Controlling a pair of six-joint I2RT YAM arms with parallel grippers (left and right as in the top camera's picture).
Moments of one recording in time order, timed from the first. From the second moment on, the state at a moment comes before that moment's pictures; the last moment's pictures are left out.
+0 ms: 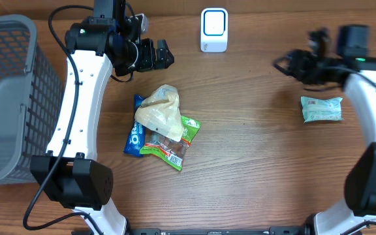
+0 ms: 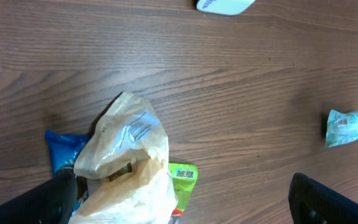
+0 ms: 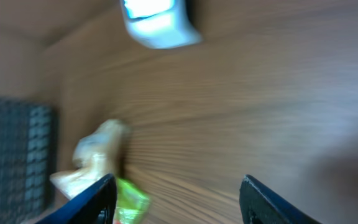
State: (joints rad) left arm -0.10 1.88 1.95 -1.21 0.34 -0.21; right arm -0.06 1.79 1.43 -0.61 -0.71 0.24
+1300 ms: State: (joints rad) left arm -0.10 1.88 1.95 -1.20 0.34 -0.21; right arm 0.46 2.17 1.43 -0.14 -0.82 0.75
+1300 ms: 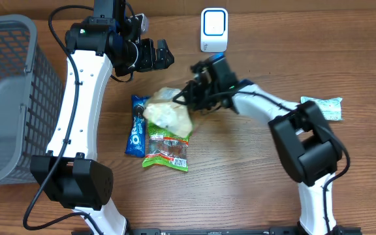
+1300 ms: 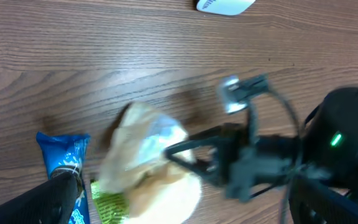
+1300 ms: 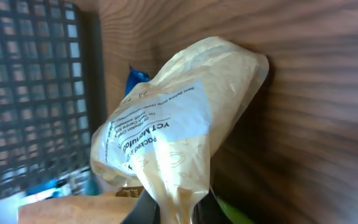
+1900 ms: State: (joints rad) left arm -0.10 1.88 1.95 -1.20 0.34 -0.21; right arm 0.17 2.15 1.49 -0.89 -0.89 0.36
